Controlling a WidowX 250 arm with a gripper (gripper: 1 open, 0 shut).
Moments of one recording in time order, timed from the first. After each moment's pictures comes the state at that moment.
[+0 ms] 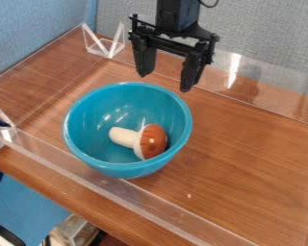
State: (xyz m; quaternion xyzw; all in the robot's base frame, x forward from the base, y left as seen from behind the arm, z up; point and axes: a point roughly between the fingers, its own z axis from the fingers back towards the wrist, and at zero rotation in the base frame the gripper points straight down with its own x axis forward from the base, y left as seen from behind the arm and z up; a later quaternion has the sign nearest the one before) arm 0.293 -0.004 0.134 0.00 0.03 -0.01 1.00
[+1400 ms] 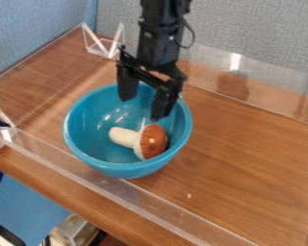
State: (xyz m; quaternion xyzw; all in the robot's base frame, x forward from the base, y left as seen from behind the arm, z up) arm 0.286 0.019 0.083 0.02 0.09 -0.11 0.99
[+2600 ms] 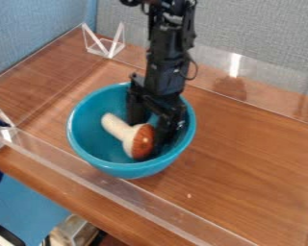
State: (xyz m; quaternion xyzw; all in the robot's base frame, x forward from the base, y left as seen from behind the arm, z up) arm 0.284 0.022 0.043 0.00 0.11 -0.16 0.98
